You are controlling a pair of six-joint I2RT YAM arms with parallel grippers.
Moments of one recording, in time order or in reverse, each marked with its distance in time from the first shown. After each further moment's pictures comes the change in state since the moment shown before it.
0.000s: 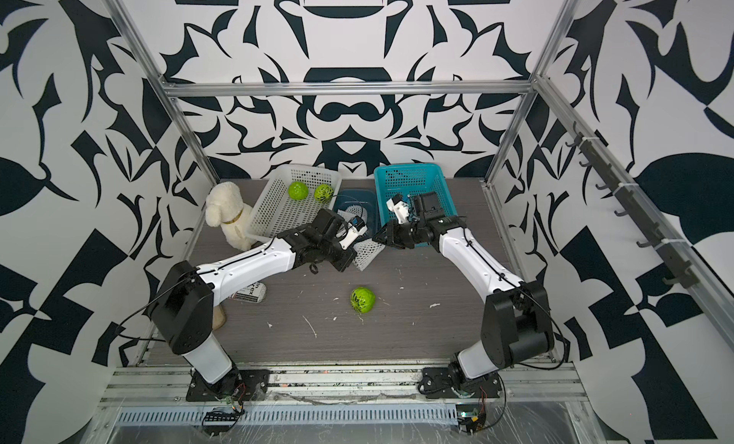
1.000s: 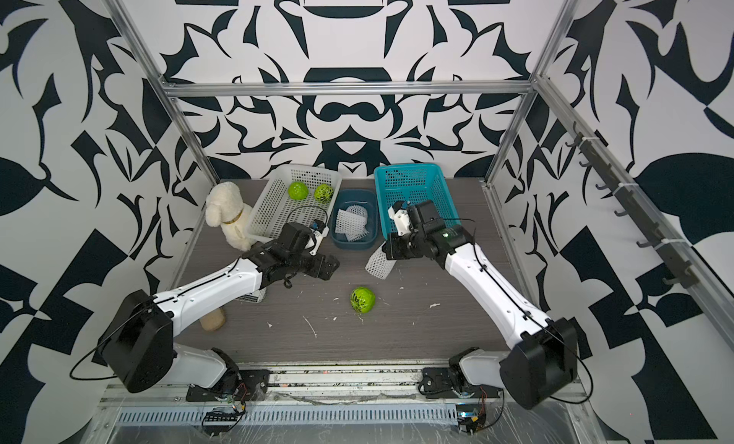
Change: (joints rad) left arm 0.101 -0.282 -0.351 0.136 -0.114 -0.275; right arm 0.199 -0.244 -0.035 -0.215 0.395 -0.047
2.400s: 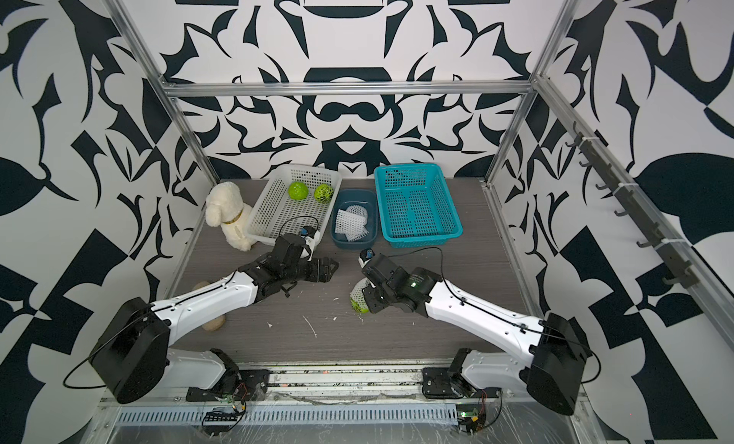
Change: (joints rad) left arm 0.000 -0.054 -0.151 0.183 0.051 -0.216; right arm 0.430 0.000 -0.194 0.047 0.421 0.028
